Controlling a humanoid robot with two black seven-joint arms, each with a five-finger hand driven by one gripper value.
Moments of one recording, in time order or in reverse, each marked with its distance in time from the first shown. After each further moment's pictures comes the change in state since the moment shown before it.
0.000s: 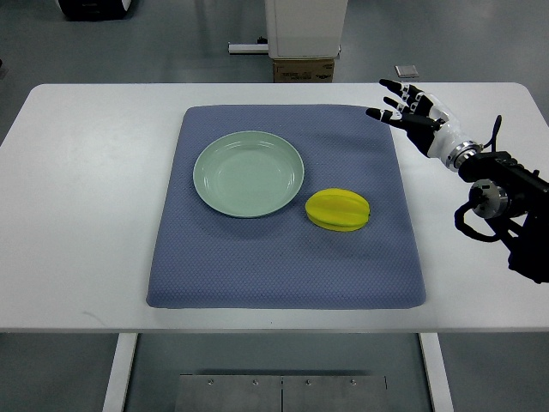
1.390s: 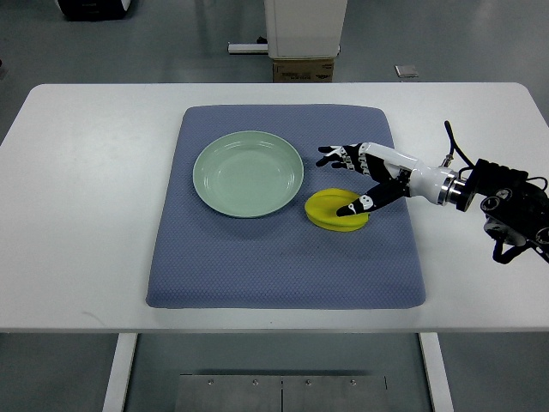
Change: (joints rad) left arm 0.000 0.000 0.000 0.000 0.000 0.000 0.000; right arm -0.009 -0.140 -0.230 0.202 -0.605 0.194 0.314
